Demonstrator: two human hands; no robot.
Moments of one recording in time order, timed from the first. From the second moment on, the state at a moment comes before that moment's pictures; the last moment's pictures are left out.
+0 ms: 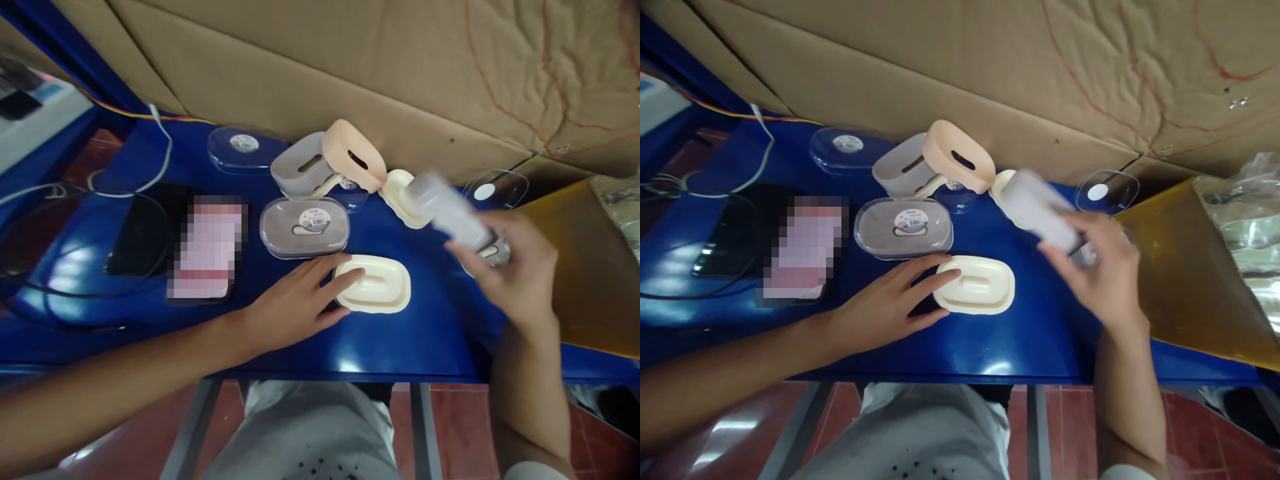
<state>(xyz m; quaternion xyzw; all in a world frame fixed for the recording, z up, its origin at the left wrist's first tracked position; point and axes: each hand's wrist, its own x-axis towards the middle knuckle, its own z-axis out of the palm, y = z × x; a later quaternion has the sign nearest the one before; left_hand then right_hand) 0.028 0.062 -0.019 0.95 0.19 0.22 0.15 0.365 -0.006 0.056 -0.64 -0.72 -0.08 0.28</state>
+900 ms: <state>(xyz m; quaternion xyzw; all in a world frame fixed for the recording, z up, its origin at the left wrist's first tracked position) 0.022 0.063 -0.022 0.95 0.17 0.19 0.19 0.315 -0.015 0.048 -0.49 -0.86 0.13 0.11</state>
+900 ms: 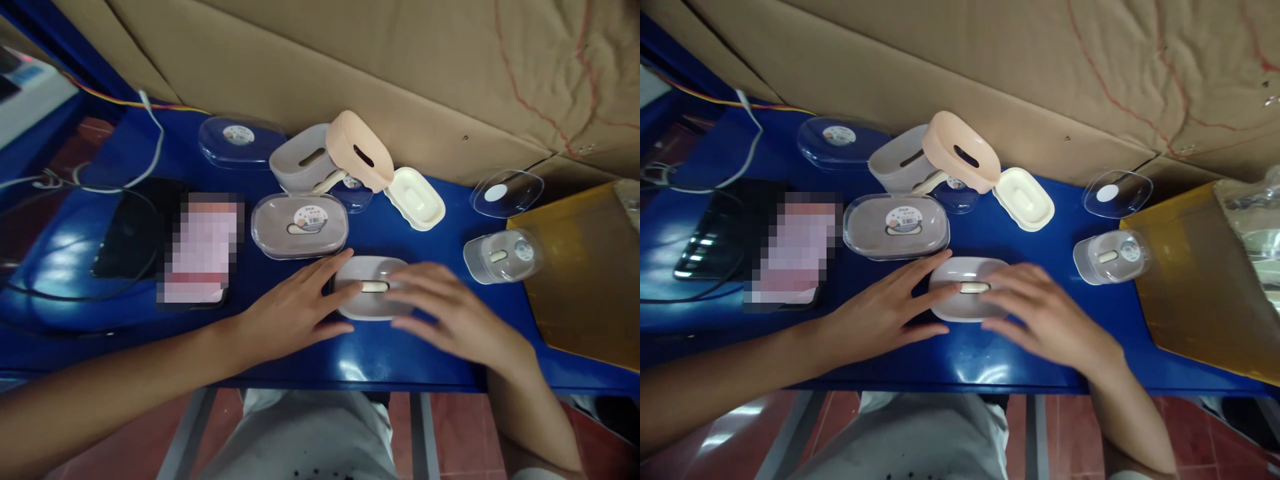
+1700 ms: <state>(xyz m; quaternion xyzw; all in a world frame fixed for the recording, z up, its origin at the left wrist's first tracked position) 0.026 0.064 -0.019 0.95 0.17 0.19 0.18 0.427 0.046 0.057 -0.65 -0.73 -0.10 0.16</state>
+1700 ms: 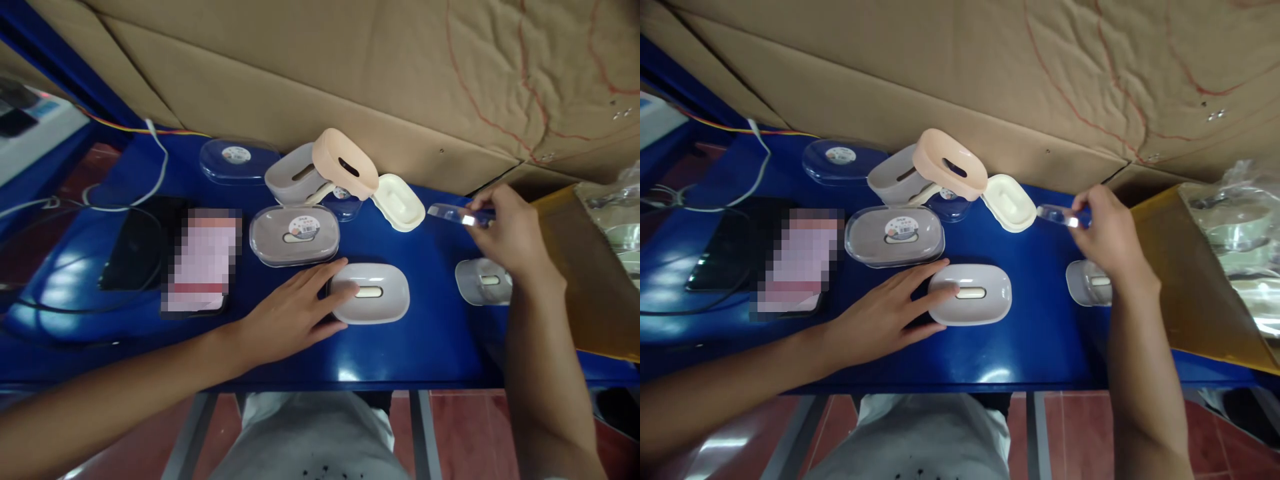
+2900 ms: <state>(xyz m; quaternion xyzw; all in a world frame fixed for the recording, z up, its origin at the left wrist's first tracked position) 0.030 0.064 -0.018 0.91 0.20 0.23 0.28 0.283 -0.025 0.023 -0.45 -0.89 0.00 0.04</state>
